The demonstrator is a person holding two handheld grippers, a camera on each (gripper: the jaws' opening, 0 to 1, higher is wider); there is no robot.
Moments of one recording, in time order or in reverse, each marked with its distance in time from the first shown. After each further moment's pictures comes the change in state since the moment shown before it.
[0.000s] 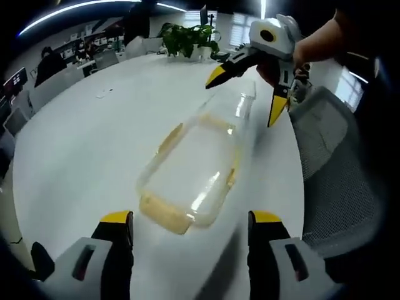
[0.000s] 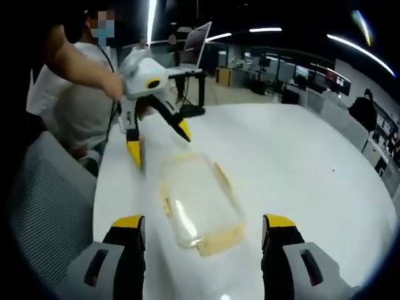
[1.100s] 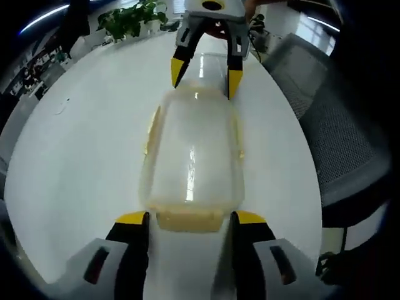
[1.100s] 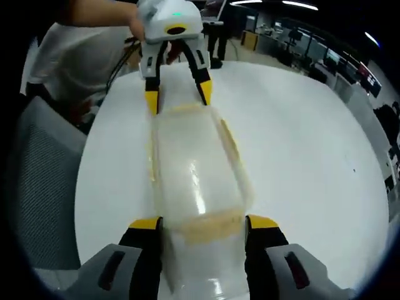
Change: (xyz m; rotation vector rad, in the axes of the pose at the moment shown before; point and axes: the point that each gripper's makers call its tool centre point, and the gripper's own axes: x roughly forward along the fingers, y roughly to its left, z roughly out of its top) left arm 0.017 0.026 -0.006 0.326 0.193 -0.153; right arm 0.036 -0.018 -0.035 -0.116 0.297 0.102
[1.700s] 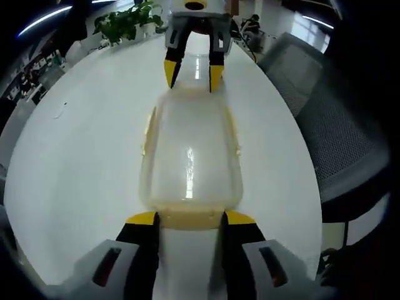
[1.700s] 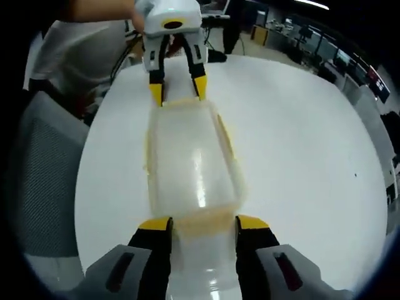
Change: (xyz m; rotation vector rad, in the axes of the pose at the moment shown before) left arm -0.001 -0.002 0.001 0.026 -0.011 -0.015; right arm -0.006 -0.013 -0.006 -0.037 0.058 0.038
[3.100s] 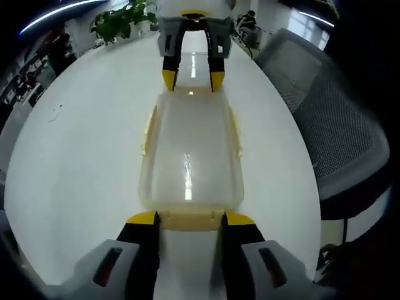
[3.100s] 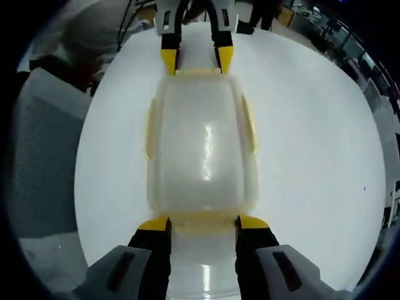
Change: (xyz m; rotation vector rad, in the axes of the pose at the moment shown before) left arm 0.003 -0.005 0.000 0.018 0.024 -0.015; right arm 0.014 0.019 -0.013 -0.124 0.231 0.072
